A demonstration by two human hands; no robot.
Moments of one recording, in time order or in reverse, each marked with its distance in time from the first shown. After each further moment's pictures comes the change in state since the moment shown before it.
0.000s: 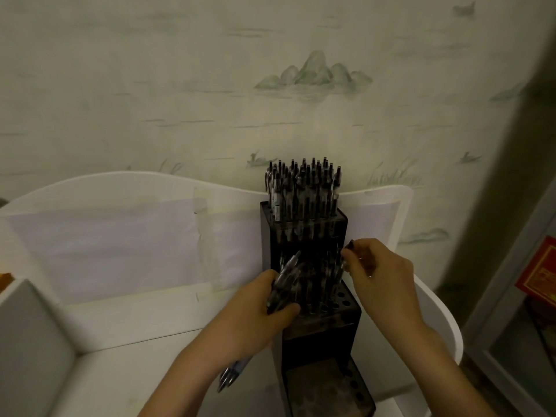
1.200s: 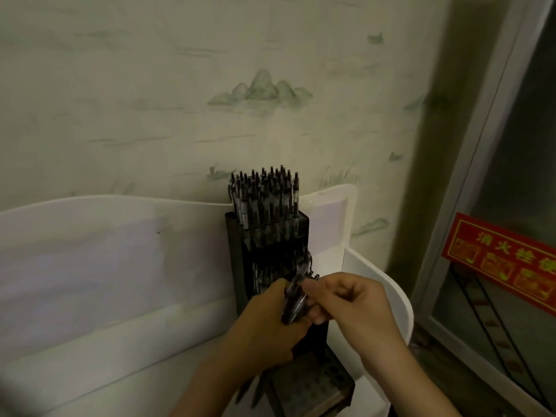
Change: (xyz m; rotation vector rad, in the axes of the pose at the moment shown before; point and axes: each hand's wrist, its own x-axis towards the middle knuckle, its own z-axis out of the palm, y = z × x) left_hand 0.006 0.009 0.025 -0.045 -0.208 0.117; right_hand -0.065 -0.075 -0.018 0.526 -0.083 0.430
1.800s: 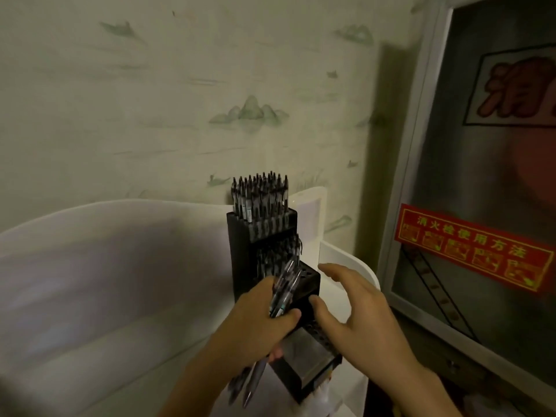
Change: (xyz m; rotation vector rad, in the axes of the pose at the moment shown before) left_hand -0.092 -0.001 -0.045 -0.111 -0.133 0.107; right_hand -0.113 -0.016 0.034 -0.909 0.217 -0.362
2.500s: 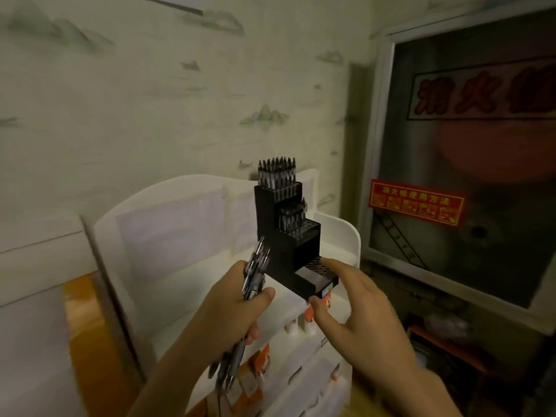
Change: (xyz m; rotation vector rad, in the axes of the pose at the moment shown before) left_hand -0.268 0.005 -0.078 -0.022 0.084 0.035; right_hand -0.210 -0.195 -0.012 -0.148 0.087 0.082
